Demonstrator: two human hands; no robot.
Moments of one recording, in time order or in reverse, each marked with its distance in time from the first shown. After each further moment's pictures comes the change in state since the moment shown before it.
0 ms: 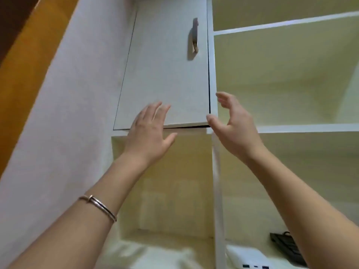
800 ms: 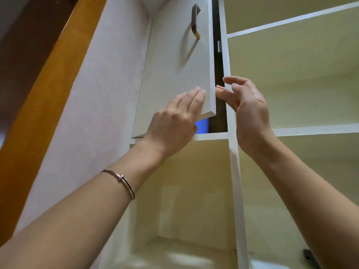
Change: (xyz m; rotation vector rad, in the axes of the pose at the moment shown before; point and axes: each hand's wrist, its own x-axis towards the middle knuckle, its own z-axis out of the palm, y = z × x) left_hand 0.024 0.024 -0.023 0.360 0.229 0.388; right_hand 0.021 -0.029 0.005 1.034 0.096 0.165
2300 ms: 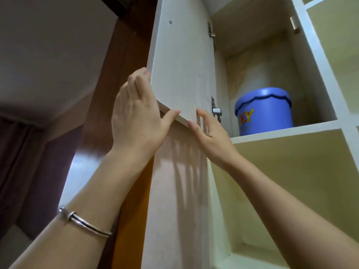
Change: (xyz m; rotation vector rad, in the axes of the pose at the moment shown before) left_hand -0.055 -0.125 -0.111 0.182 -0.030 -0.434; right_hand -0.028 0.107 0.163 -0.419 -0.344 -0.041
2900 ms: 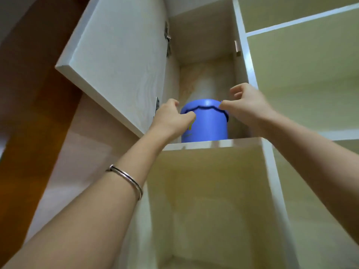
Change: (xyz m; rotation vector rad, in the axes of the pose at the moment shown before) left_hand 0.028 0.113 0.115 -0.786 -0.572 -0.352; right_hand 0.030 -0.003 -0.169 -0.512 0.260 0.310
